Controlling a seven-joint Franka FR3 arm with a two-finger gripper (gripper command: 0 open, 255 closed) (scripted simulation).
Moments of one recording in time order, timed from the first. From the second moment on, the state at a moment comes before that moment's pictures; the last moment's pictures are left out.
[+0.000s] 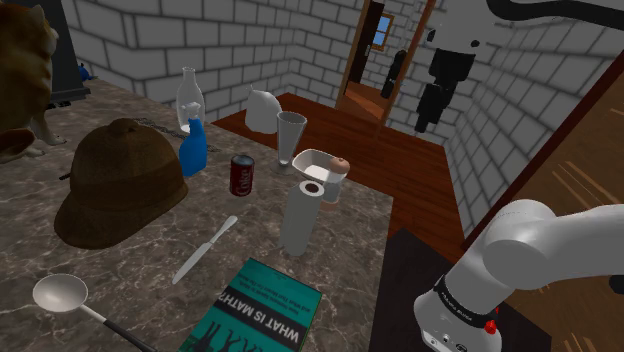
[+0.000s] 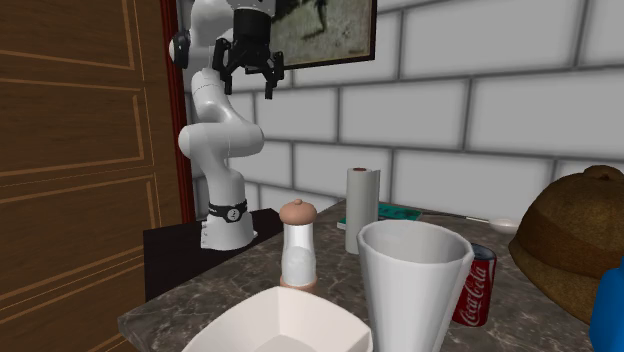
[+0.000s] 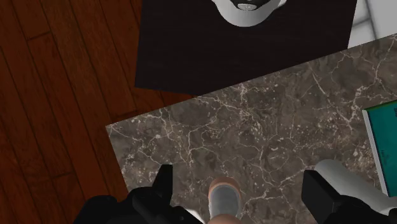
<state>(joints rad) 0.02 -0.80 0.01 -2.31 -0.06 1.43 -0.08</state>
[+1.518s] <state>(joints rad) 0.07 -0.16 0.17 -2.15 0.00 1.95 0.10</state>
